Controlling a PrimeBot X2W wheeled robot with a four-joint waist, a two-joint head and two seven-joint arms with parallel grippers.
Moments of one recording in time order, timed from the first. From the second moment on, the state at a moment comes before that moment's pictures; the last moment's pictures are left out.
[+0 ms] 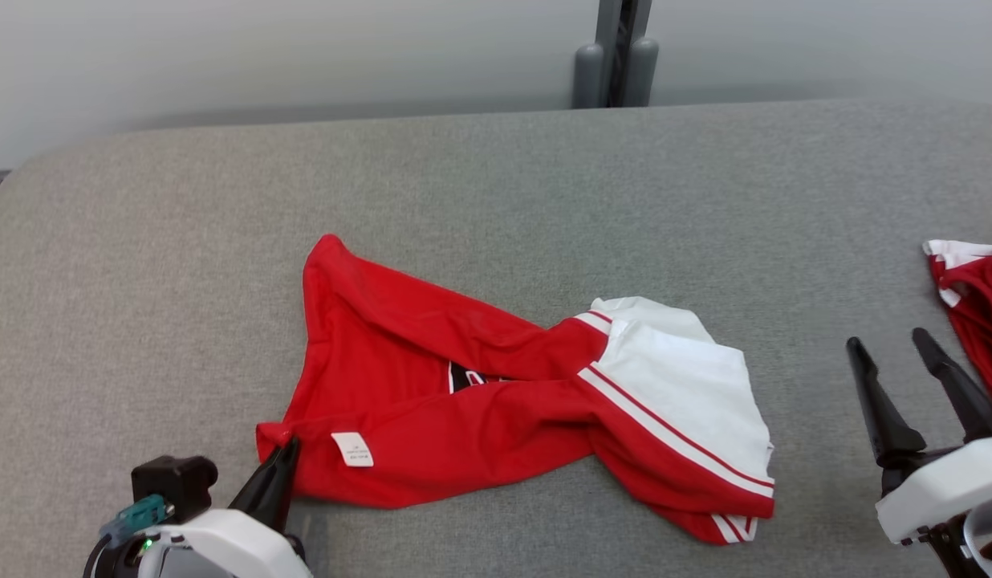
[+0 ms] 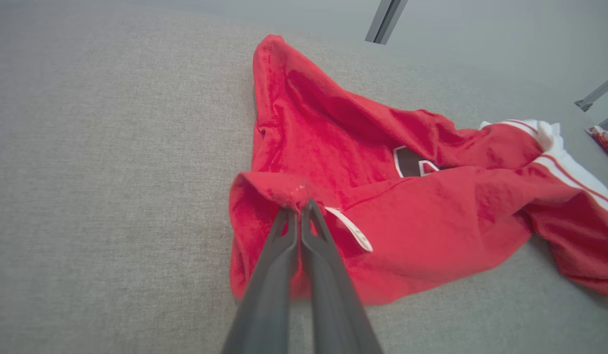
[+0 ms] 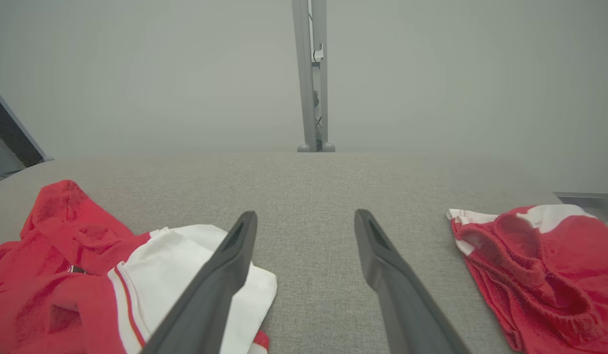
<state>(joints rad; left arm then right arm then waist) 0.00 0.39 -0.41 0.06 -0.72 0.18 0.03 0.02 -0.21 -0.04 -0.13 0.33 0.13 0.12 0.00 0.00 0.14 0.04</state>
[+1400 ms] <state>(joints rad) -0.18 0.39 -0.39 -0.03 -0.68 0.14 -0.10 -0.24 -0.35 0.04 -0.04 0.37 0.13 -0.04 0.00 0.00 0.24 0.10</state>
